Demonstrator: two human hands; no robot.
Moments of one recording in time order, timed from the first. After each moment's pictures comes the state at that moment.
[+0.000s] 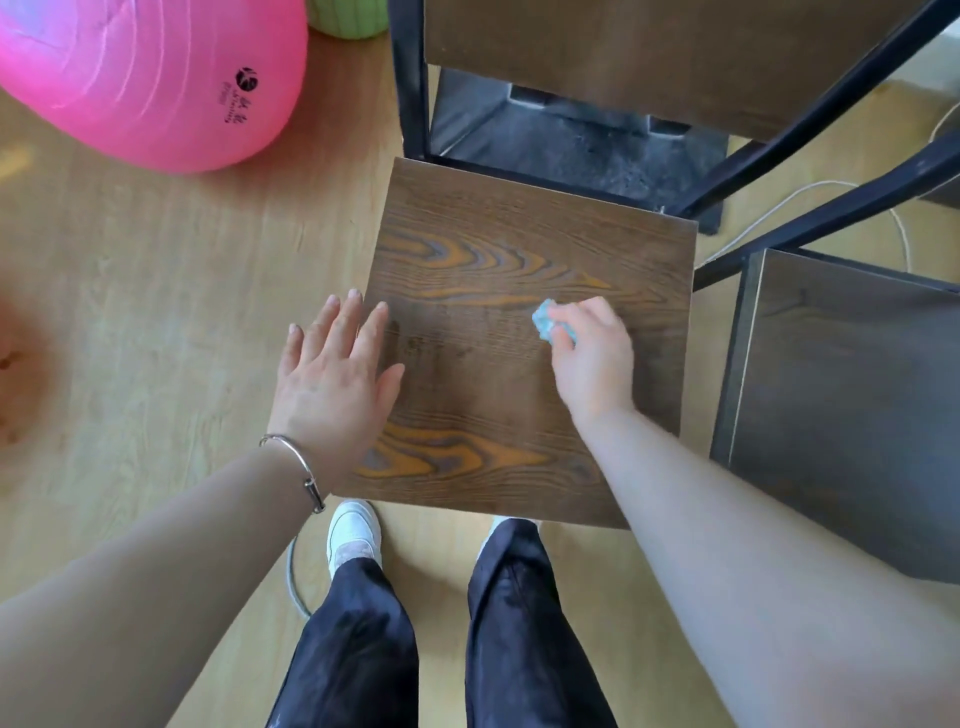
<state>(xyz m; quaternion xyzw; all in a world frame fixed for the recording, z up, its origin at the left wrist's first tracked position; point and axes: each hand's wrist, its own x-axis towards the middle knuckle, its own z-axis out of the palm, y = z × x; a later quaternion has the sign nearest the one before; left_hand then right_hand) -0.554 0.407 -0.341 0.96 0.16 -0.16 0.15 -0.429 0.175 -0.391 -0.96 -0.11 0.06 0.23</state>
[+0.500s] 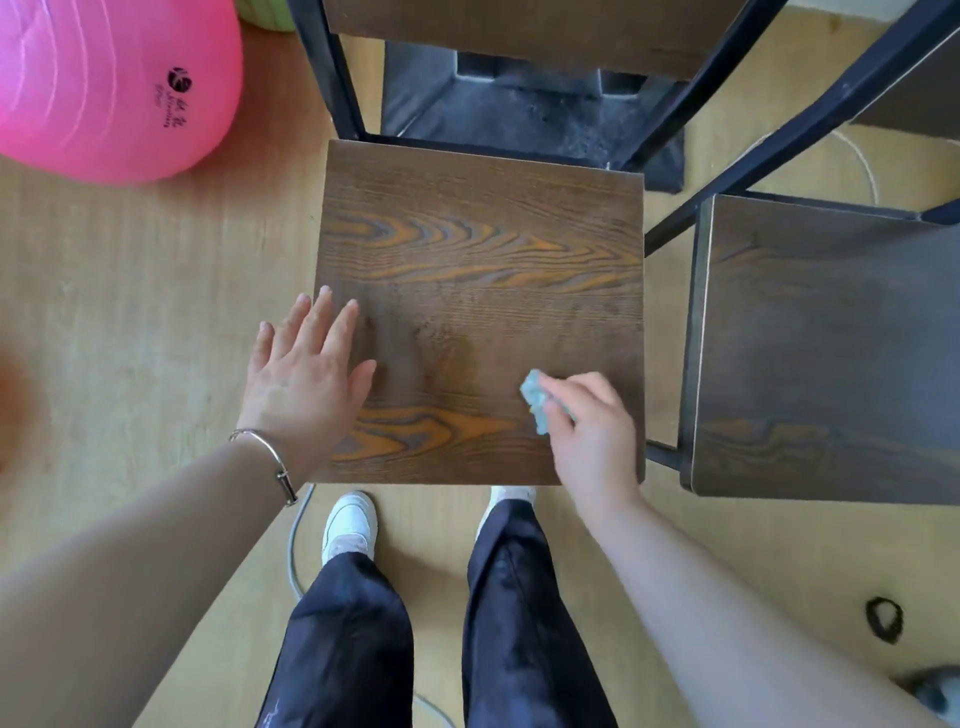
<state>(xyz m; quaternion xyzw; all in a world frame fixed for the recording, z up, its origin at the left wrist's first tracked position) -0.557 0.392 -0.344 0.97 0.13 -0.17 0.12 -0.534 0.111 -0.363 -0.94 -0.05 0.08 0.32</state>
